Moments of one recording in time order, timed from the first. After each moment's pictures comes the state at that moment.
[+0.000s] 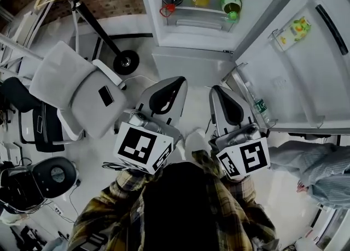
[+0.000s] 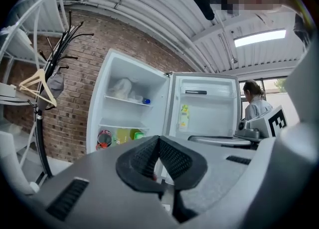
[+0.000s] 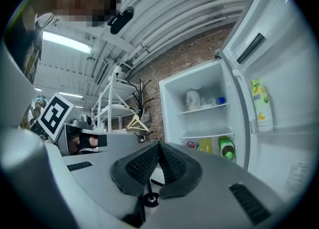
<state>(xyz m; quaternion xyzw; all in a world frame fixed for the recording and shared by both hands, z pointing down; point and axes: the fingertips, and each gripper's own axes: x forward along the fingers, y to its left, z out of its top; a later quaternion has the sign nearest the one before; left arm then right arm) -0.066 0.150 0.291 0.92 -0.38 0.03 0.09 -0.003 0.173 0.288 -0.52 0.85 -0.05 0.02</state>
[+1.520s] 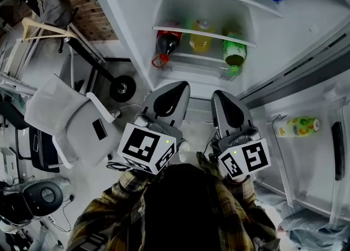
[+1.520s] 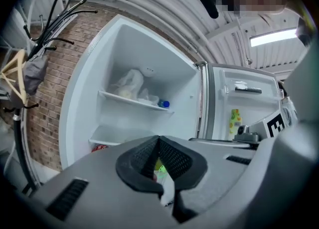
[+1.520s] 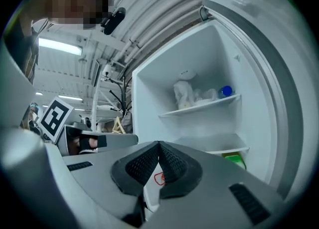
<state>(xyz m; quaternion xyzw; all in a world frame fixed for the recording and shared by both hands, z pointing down) -0.005 -0.096 0.292 0.91 -0.41 0.00 0.10 0.061 -0.077 0.290 -0.49 0.87 -0.05 0.03</state>
